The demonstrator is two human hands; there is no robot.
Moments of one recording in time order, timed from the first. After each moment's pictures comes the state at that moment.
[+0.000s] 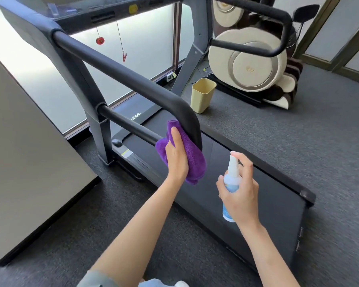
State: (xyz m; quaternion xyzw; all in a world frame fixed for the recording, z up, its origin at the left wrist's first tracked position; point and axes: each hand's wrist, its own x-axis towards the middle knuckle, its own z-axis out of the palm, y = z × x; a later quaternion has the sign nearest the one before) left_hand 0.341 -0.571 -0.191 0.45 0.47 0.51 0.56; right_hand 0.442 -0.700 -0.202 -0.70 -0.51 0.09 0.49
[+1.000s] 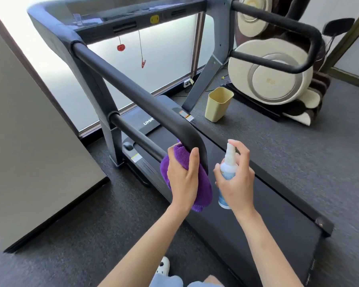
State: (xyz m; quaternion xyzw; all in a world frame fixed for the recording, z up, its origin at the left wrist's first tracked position) left_hand 0.351 -0.576 -0.173 0.47 0.51 0.58 0.42; right_hand 0.465 -0.608 -0.178 -0.62 -0.58 0.09 0.52
